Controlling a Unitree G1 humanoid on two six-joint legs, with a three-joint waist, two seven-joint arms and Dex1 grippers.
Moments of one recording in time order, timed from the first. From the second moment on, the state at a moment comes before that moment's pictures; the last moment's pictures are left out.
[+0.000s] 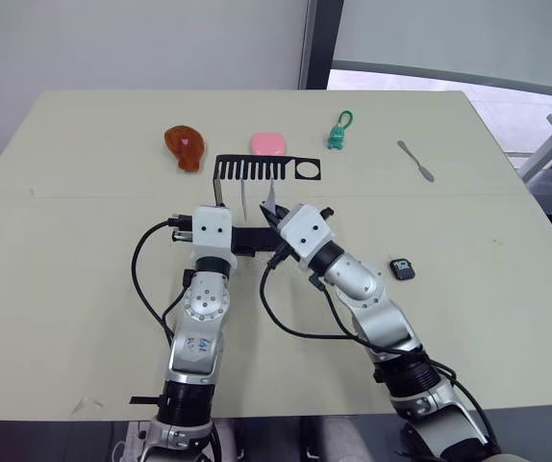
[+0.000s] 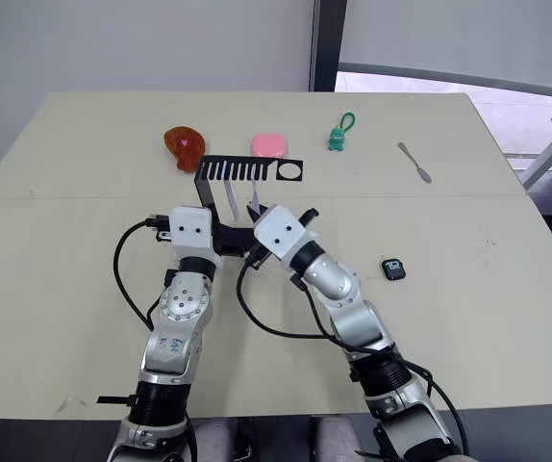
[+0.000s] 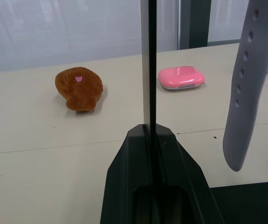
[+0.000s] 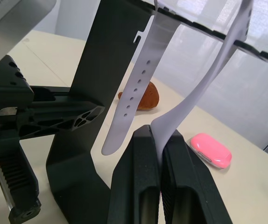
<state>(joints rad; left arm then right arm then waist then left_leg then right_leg) -0.31 -0.07 -0.05 -0.18 0.20 0.29 0.22 -0.51 -0.13 0.30 -0.02 -0.18 0.00 0.33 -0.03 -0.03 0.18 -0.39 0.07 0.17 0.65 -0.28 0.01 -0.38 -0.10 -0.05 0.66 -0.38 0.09</state>
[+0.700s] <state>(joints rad) -0.29 -0.06 -0.04 -0.18 0.17 0.32 0.19 -0.36 -0.29 0.26 -0.09 -0.09 -0.16 0.45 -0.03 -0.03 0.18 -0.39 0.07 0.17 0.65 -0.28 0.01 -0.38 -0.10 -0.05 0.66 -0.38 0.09</state>
